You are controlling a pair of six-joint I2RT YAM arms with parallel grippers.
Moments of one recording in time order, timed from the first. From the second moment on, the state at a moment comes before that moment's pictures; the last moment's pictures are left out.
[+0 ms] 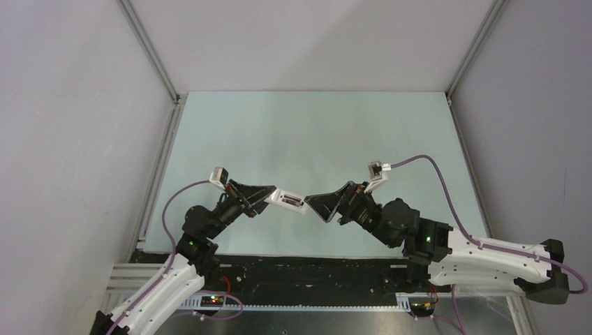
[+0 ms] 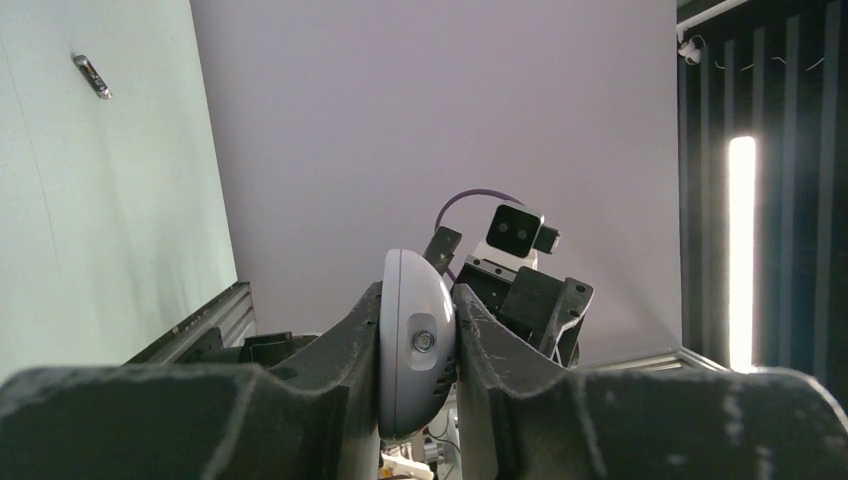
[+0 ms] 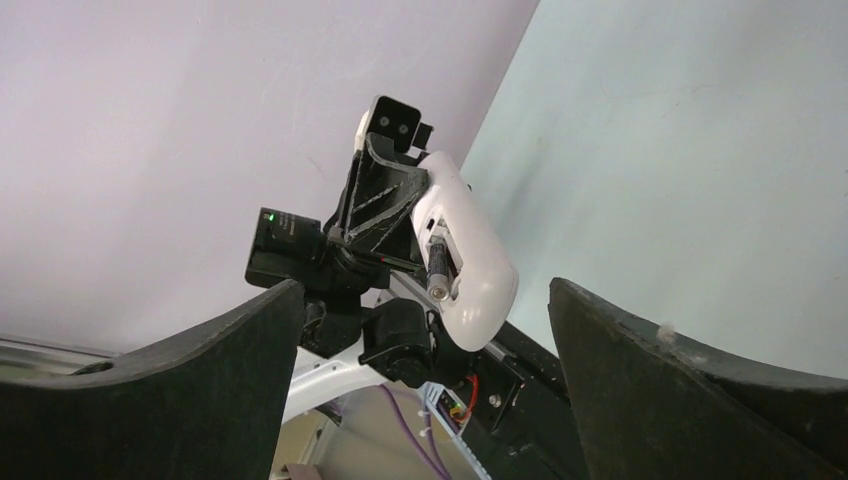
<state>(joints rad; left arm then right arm) -0.53 0.45 0.15 0.49 0.32 -1.66 1.31 0.75 0.70 0.03 0.48 0.94</state>
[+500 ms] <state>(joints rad) -0.53 0.44 0.15 0.49 0.31 -1.67 1.22 0.83 0.60 0.22 0.31 1.07</state>
